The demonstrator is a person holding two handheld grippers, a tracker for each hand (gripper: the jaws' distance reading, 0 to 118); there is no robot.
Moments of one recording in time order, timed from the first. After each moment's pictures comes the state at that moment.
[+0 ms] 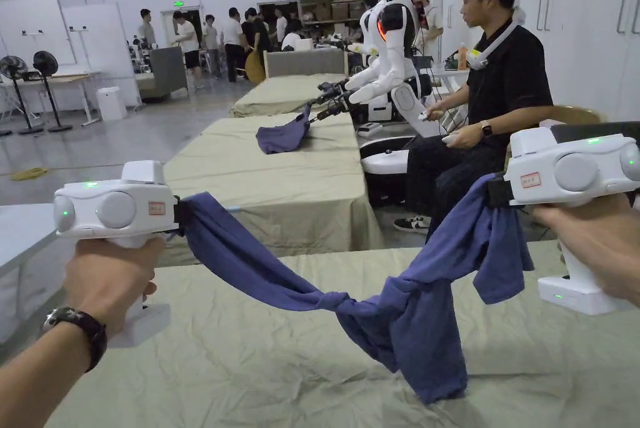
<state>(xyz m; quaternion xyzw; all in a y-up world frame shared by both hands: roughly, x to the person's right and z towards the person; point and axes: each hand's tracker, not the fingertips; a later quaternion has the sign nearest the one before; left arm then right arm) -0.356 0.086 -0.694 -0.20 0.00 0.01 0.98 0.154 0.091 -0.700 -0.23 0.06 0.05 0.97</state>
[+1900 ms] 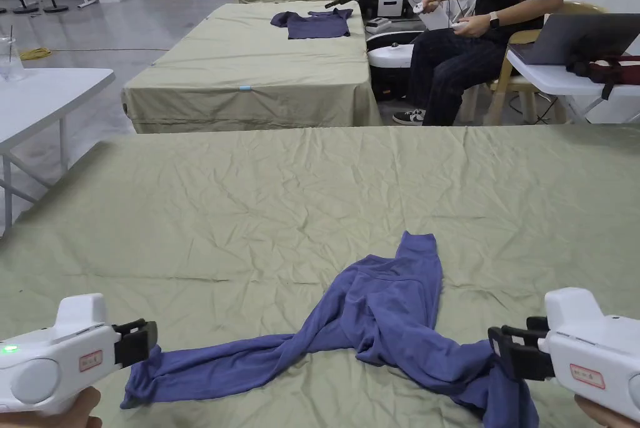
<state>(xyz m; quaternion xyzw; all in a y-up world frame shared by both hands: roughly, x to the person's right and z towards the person) -0.413 -0.108 -0.310 -0.34 0.01 0.05 0.94 0.145 -0.099 -0.306 -0.33 0.14 0.05 0.93</state>
